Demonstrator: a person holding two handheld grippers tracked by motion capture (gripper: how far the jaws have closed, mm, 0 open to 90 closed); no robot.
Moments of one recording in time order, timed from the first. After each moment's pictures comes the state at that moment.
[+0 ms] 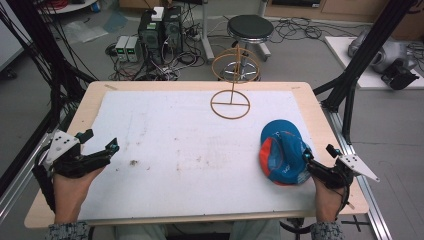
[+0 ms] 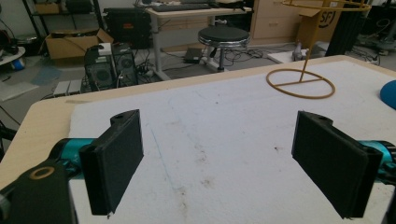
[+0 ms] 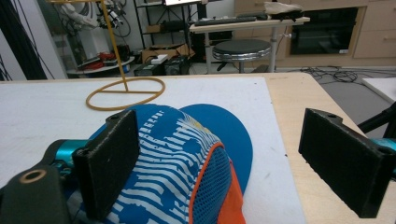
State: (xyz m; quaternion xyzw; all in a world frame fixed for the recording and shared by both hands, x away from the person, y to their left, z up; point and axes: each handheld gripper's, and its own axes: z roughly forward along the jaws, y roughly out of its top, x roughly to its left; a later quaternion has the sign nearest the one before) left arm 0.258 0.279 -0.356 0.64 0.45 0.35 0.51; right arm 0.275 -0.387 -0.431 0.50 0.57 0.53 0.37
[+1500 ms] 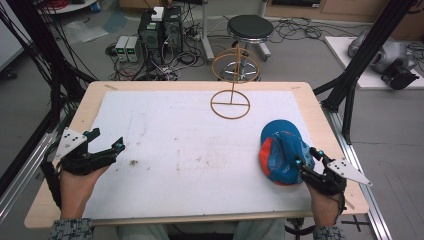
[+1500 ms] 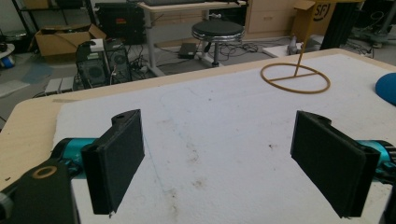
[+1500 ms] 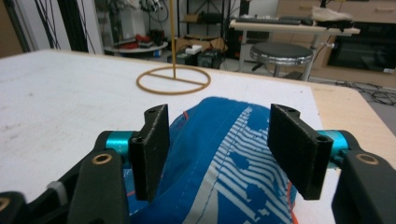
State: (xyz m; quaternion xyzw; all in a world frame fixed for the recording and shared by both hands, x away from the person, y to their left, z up) left arm 0.267 0.270 -0.358 0.65 0.45 0.34 0.51; right arm 0.254 -0.359 -0.420 0.43 0.64 0.52 0.35
